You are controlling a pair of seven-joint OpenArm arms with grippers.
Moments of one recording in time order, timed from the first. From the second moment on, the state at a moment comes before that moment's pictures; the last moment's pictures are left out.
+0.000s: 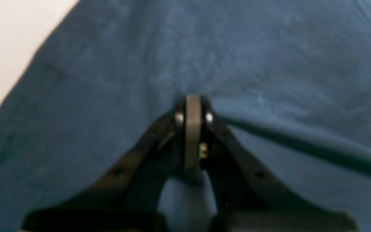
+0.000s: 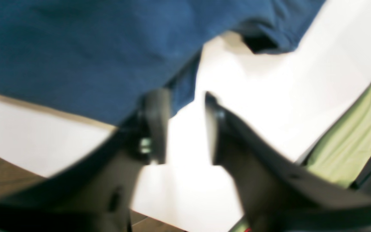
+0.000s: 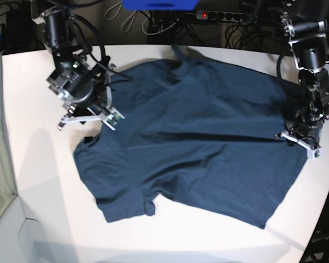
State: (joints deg) left arm -12.6 -22.9 -17.0 52.4 -21.8 -16.2 26.9; right arm -8.3 11.7 -12.9 115.6 -8.9 33.3 -72.6
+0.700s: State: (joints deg) left arm -12.4 -25.3 -17.3 51.0 -21.4 -15.8 26.2; right arm -4.3 8.4 -3.9 96.8 -7.9 33.5 -63.1
